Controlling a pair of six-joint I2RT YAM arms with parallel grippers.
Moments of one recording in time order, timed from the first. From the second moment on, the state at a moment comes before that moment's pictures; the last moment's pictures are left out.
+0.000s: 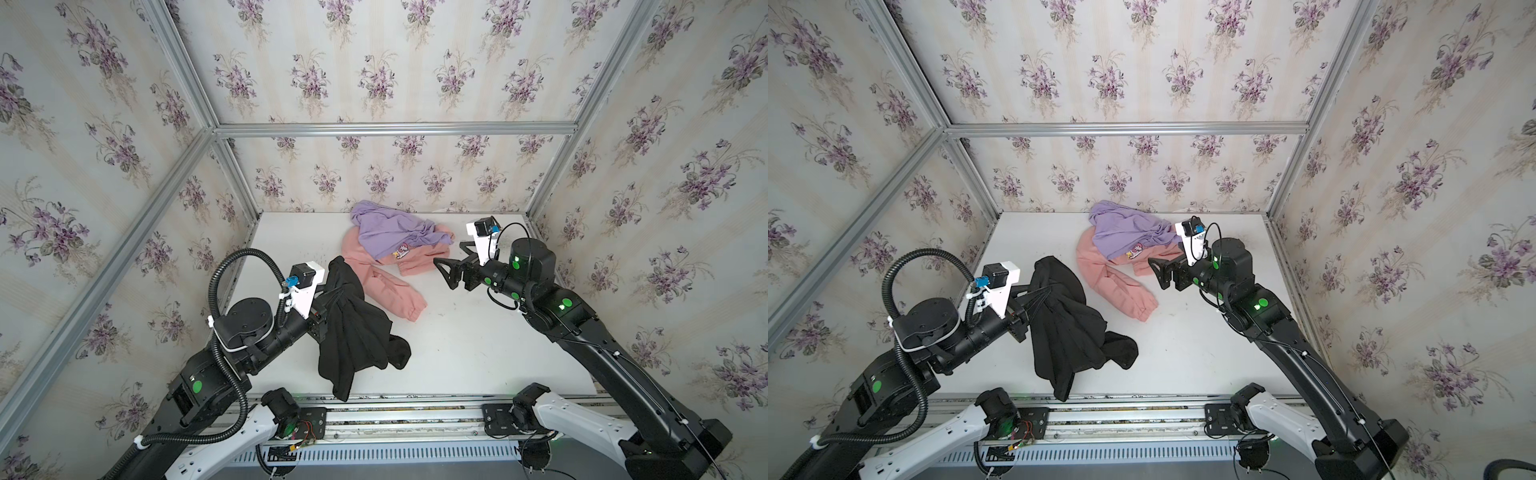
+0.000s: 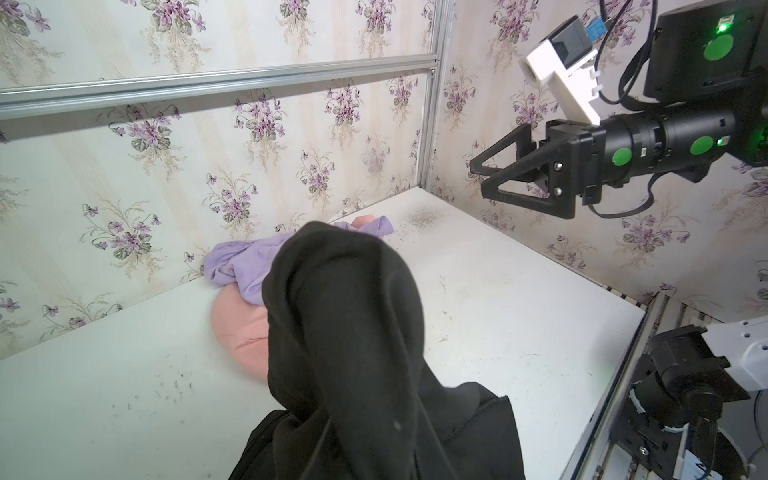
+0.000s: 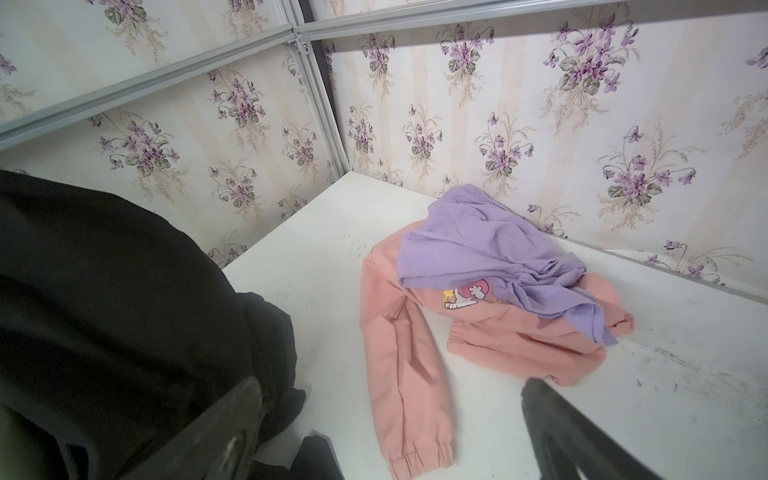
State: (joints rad) left arm -0.75 0.61 1.05 -0.63 -0.09 -0.02; right arm 0.49 1.00 1.07 -0.37 -0.23 0.13
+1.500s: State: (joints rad) left arm -1.01 1.08 0.77 -0.25 0.02 -0.02; right arm 0.49 0.93 0.97 -0.40 -0.12 0.12
